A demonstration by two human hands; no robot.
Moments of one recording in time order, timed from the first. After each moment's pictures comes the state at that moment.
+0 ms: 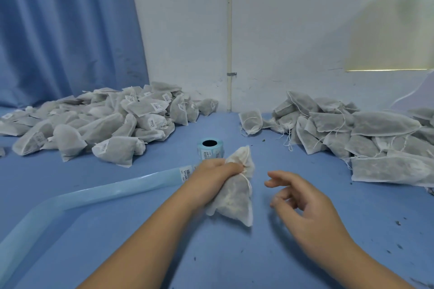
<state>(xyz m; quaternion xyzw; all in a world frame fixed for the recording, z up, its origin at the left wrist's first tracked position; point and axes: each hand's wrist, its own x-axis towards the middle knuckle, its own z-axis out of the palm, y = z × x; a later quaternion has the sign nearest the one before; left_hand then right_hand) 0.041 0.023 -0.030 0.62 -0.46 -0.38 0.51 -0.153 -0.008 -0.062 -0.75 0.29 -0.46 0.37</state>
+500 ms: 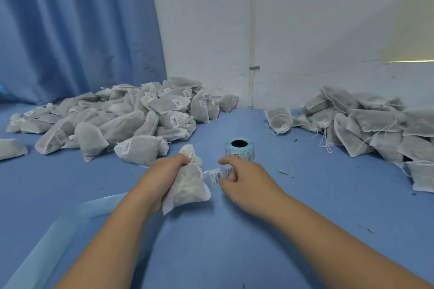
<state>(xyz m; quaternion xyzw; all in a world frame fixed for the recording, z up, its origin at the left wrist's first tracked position) 0.184 0.048 -0.045 0.68 -0.29 -0.34 0.59 0.011 -0.039 -0.051 -0.87 0.30 -0.25 0.30</state>
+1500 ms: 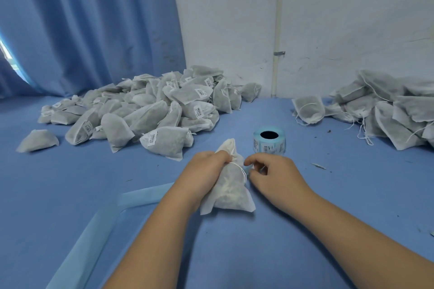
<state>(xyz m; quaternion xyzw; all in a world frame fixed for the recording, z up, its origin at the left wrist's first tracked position) 0.176 0.046 -0.047 0.72 -0.34 -0.29 0.53 0.038 -0.047 -0.072 -0.85 0.30 -0.33 0.29</state>
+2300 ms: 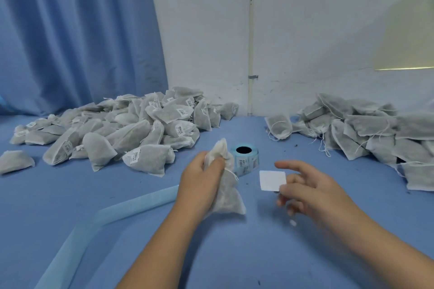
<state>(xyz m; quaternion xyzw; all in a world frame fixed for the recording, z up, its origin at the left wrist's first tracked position) 0.129 0.048 -0.038 0.66 -0.39 -0.16 0.63 -0.070 -0.006 -0.029 -0.66 0.28 -0.37 0.58</state>
